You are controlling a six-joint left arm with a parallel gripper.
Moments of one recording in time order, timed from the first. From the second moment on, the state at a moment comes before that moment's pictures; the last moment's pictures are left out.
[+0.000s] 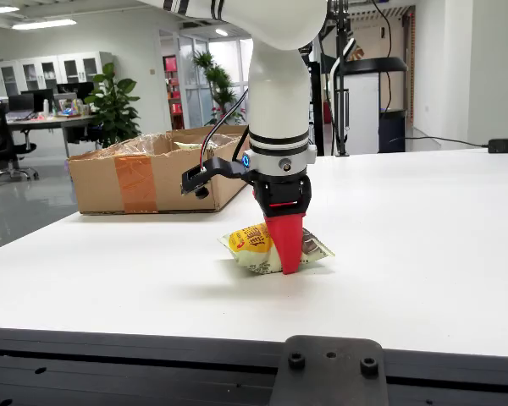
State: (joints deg) arm -63.9 77.6 30.1 16.7 71.7 -90.0
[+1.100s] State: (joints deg) arm -61.7 45.3 53.8 23.3 72.6 -90.0
